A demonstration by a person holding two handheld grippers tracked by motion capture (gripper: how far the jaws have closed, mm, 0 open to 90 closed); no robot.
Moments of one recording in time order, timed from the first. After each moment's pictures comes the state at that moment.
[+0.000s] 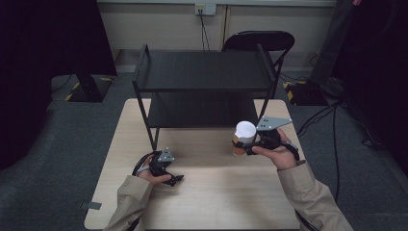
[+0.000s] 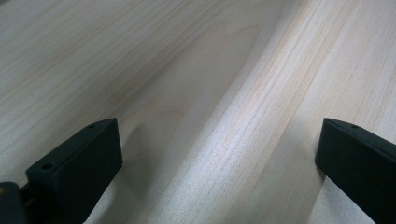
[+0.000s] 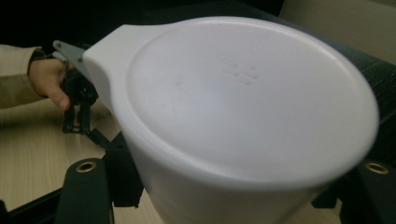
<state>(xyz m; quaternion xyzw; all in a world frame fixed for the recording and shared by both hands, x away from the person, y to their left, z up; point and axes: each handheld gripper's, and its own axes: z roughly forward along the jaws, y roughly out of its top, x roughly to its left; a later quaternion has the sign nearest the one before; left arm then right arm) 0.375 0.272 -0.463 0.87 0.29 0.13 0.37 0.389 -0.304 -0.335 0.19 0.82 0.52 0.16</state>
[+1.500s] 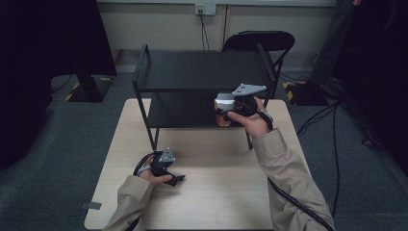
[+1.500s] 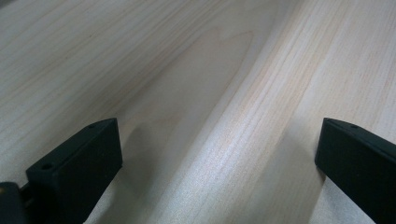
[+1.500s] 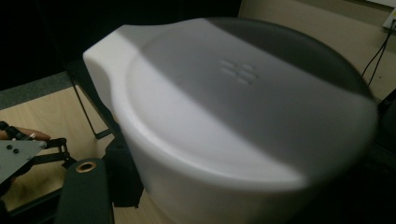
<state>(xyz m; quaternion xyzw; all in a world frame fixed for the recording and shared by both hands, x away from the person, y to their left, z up) 0.375 0.271 -0.465 0.87 0.28 0.13 0.38 0.441 -0.224 -0.294 0.25 0.80 0.50 0.22</state>
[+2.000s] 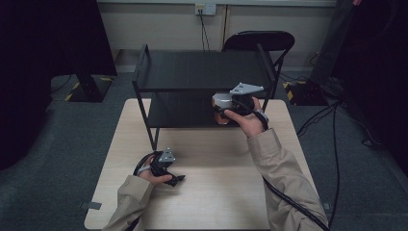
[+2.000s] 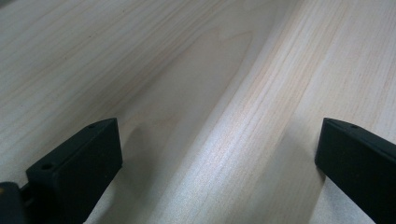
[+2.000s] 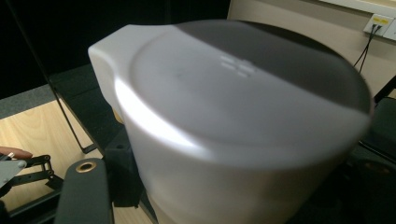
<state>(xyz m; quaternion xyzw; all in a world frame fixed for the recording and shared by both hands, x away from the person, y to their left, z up) 0.375 0.271 -0.465 0.87 0.28 0.13 0.38 0.439 -0.214 -0.303 0.27 0.78 0.51 0.23</state>
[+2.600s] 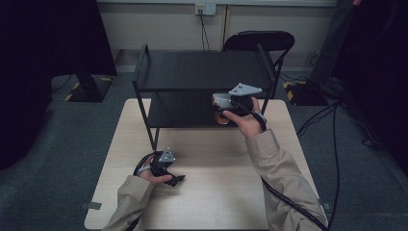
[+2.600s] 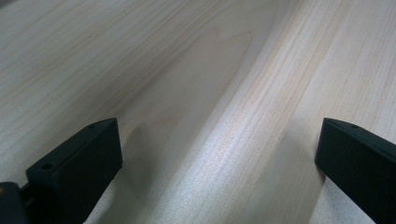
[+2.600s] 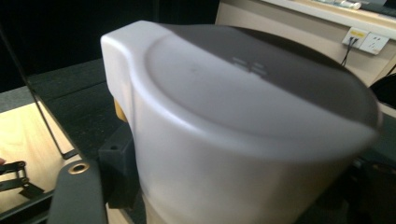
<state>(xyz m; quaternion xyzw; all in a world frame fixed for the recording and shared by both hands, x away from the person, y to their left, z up) 0.375 0.271 -0.466 0.87 0.28 0.13 0.38 0.433 -0.207 -0.311 0.26 0.77 0.51 0.27</state>
